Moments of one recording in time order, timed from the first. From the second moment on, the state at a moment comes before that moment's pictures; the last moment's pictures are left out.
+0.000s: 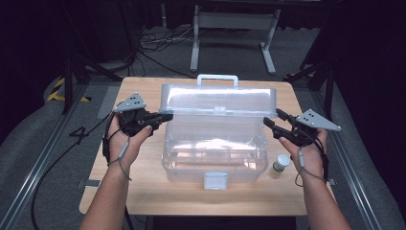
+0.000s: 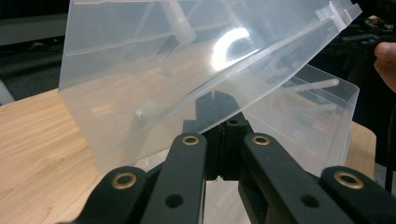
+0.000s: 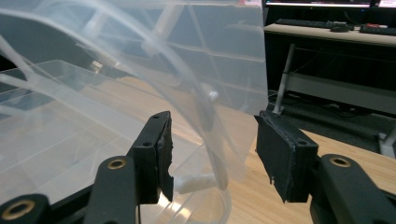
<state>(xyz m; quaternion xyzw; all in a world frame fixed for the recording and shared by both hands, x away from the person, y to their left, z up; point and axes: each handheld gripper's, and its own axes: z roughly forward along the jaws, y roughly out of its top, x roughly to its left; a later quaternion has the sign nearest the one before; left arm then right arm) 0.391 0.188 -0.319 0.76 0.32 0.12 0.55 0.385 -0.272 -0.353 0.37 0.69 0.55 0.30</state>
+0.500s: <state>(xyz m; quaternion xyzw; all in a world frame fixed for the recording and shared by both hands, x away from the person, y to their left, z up) 0.391 0.188 -0.319 0.76 0.32 0.11 0.55 0.390 -0.262 -0.337 0.37 0.67 0.55 0.33</state>
